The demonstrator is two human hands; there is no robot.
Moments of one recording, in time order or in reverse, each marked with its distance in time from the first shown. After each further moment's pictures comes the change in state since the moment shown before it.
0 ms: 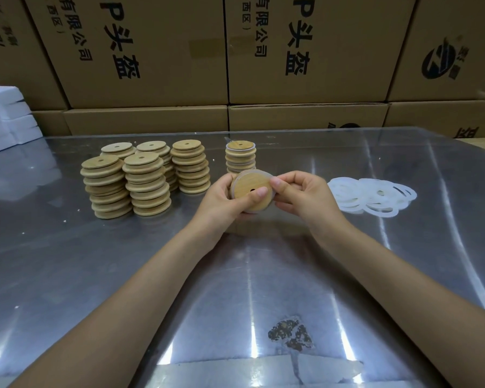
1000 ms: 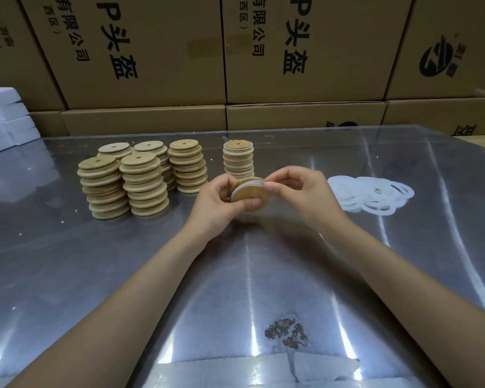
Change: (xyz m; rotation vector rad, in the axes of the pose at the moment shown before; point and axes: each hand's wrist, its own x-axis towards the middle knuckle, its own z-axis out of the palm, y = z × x) left_hand 0.006 -0.012 -0.010 0.259 0.025 0.178; right_hand 0.005 -0.001 -0.008 -0.284 -0.046 -0.268
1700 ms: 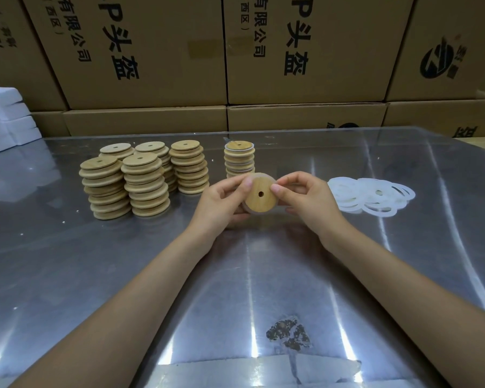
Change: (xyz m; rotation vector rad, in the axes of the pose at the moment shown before) left_hand -0.008 0.017 0.006 -0.145 -0.008 -0.198; right_hand -0.003 0.011 0.001 0.153 0.076 0.174
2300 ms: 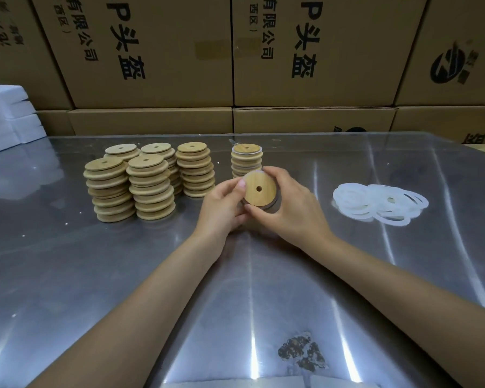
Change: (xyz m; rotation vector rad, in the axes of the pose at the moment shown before) left_hand 0.010 0.000 0.001 -0.256 0.203 -0.151; right_hand 0.011 0.013 0.030 -0.685 0.010 -0.360
